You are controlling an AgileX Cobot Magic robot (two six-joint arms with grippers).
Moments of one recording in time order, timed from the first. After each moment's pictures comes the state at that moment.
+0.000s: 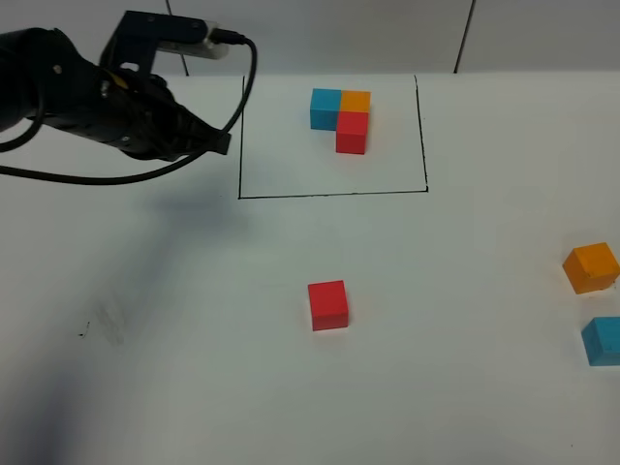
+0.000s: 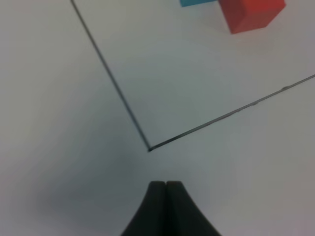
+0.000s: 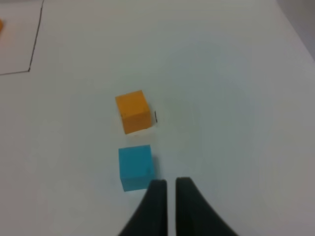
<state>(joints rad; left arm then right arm) -0.29 1.77 -1.23 -0.25 0.45 0.24 0.02 -0.01 -0.50 -0.11 1.08 0.14</state>
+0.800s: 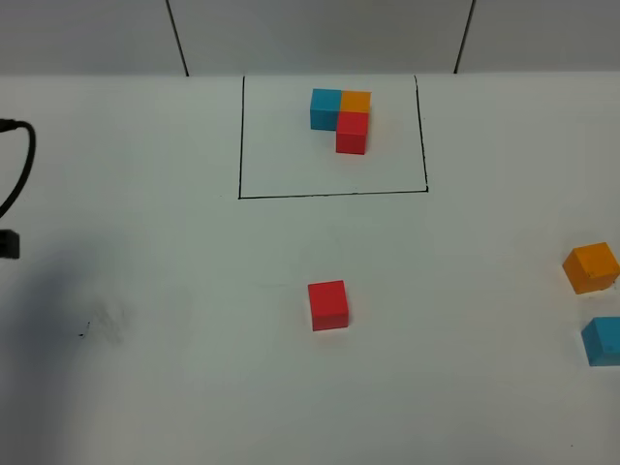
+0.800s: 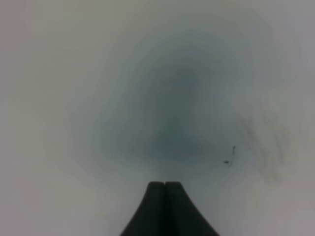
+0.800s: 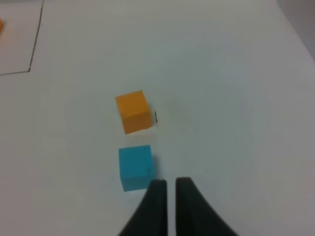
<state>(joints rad) 0.01 1.21 -0.78 0.16 0.75 -0.20 0.02 -0.01 -0.50 -0.11 1.08 0.14</state>
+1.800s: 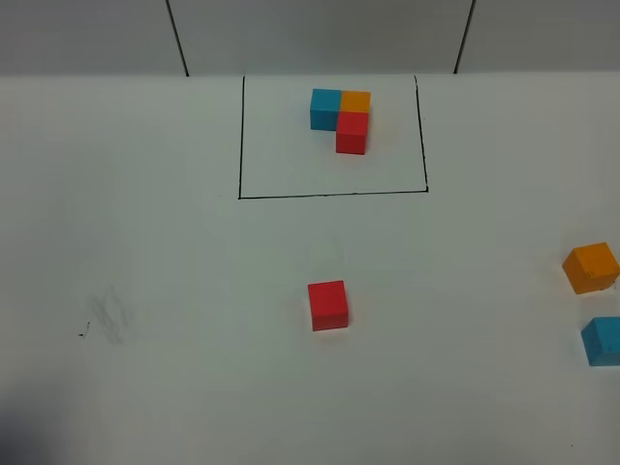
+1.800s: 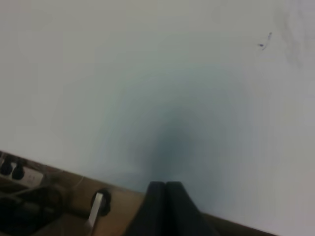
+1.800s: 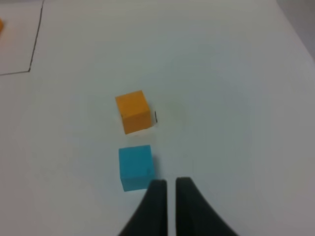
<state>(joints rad) 0.04 0.44 -0.54 0.14 1.13 -0.26 0.02 -0.01 -0.50 -0.11 1.08 0.14</state>
